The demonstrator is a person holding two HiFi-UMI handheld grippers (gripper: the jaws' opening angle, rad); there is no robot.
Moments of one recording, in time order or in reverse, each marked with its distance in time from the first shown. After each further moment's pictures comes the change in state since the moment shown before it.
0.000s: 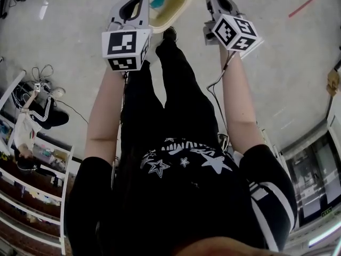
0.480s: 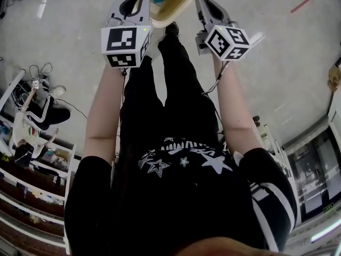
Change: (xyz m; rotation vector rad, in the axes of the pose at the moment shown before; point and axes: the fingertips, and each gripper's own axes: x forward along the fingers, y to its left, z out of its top) left arm -0.012 0.010 -0.013 0.002 0.011 -0.040; right arm -0.019 0.055 -0.050 0.070 0.037 0.053
